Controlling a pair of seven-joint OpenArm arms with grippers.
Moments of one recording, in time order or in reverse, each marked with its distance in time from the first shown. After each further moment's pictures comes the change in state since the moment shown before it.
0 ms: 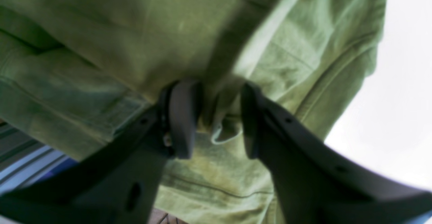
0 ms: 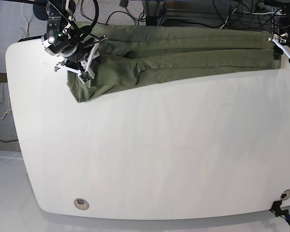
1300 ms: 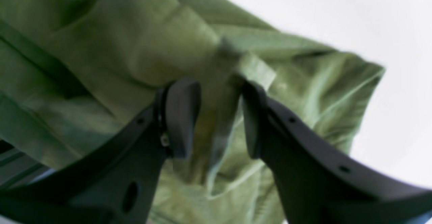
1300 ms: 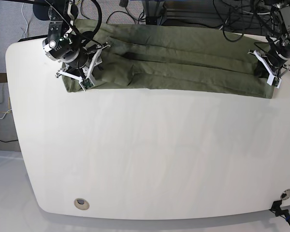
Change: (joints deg) left arm -16.2 8.3 3.7 -8.9 9.2 -15.3 -1.4; right arm 3.1 -1.7 0.3 0.0 0.0 0.0 0.0
